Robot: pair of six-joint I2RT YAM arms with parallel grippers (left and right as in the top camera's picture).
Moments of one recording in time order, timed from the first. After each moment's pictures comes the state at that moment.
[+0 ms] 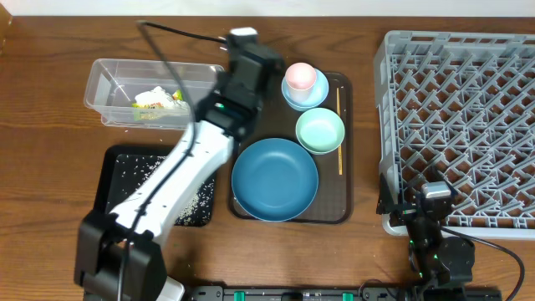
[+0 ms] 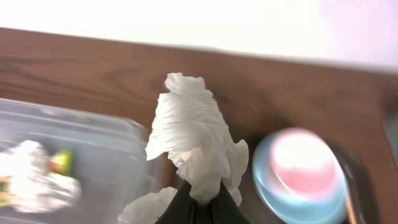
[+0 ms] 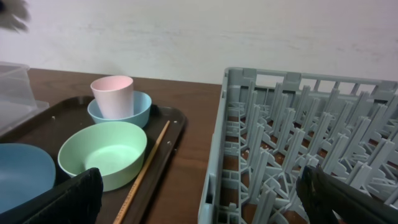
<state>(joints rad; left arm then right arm) -0.47 1.66 1.35 -0.36 -0.43 -0.43 0.07 0.01 0.01 -0.07 -0.07 -0.01</state>
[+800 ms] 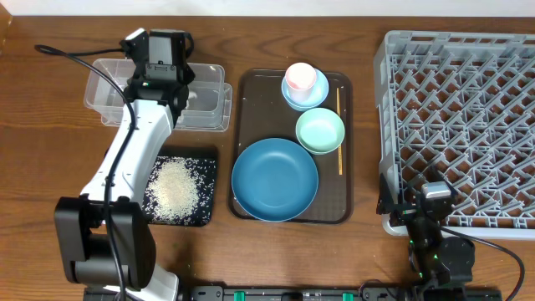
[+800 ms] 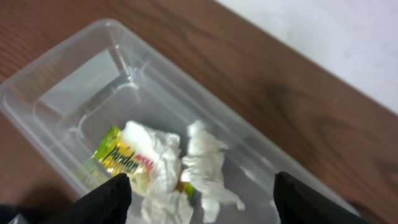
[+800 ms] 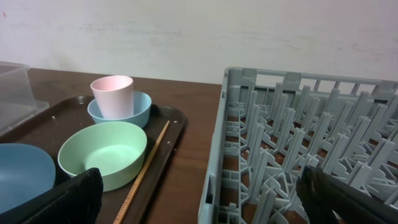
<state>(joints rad) -0.09 1.72 1.35 -0.47 -0.44 -0.62 0.07 0.01 0.01 -0.07 -0.07 -0.01</state>
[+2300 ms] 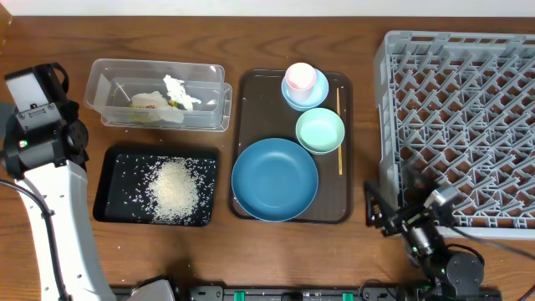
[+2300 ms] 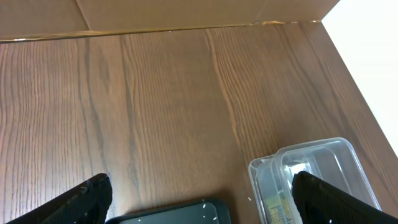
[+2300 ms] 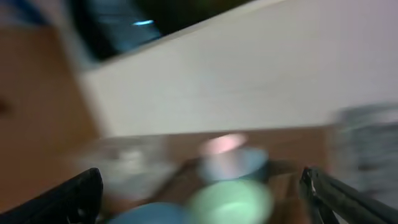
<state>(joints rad) 0.36 1.34 1.35 -0.90 -0.55 -0.85 0.07 0.01 0.01 0.20 -0.47 0.51</state>
